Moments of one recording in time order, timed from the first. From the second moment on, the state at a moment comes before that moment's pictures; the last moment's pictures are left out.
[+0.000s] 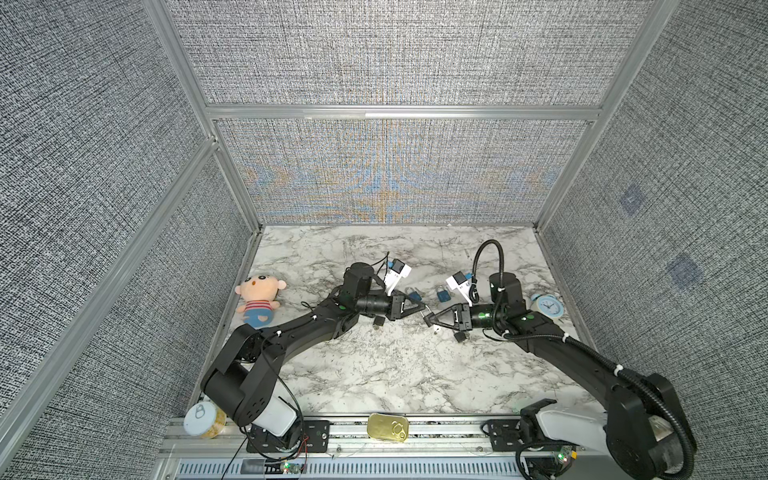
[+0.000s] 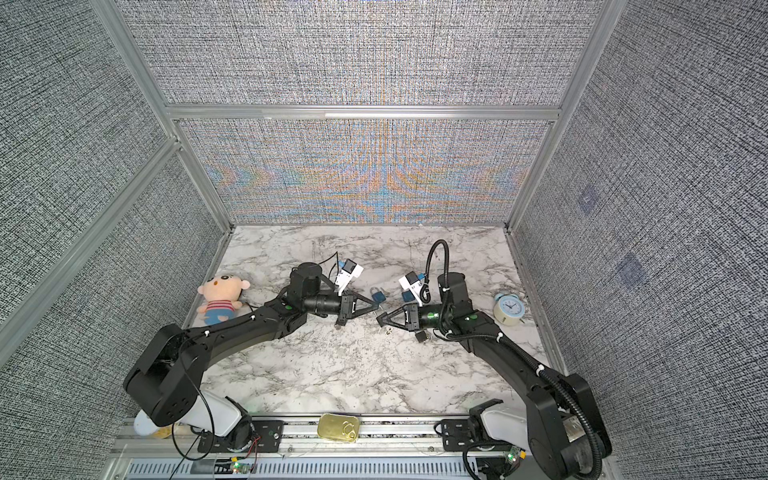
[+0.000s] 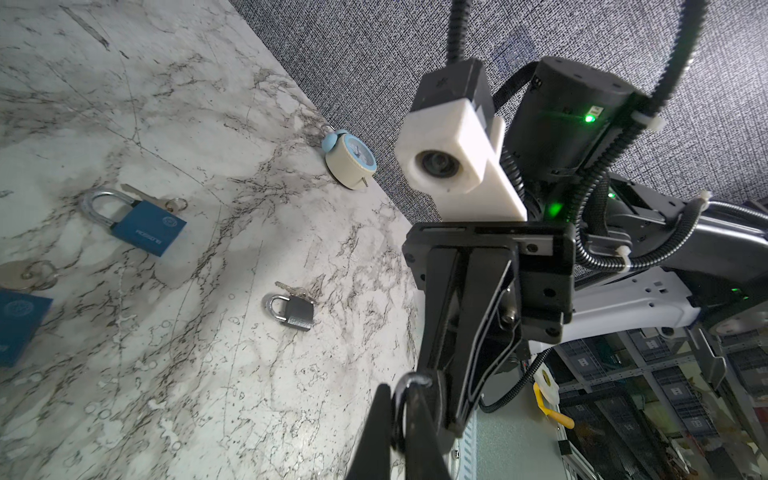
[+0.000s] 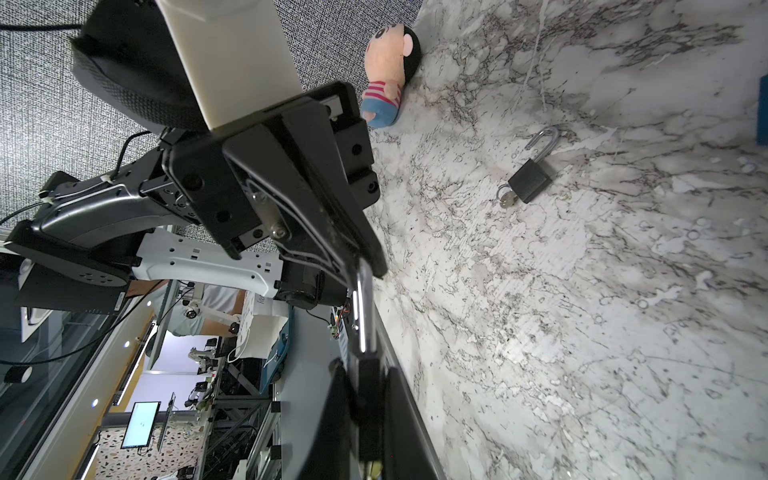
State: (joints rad) left arm -0.65 1.54 0.85 0.32 0.90 -0.53; right arm 0.36 1.21 0.67 -0.03 -1.05 0.57
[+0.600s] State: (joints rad) left arm -0.65 1.53 0.83 0.35 0.90 -0.54; right arm 0.36 1.22 0.67 0.00 -1.06 0.62
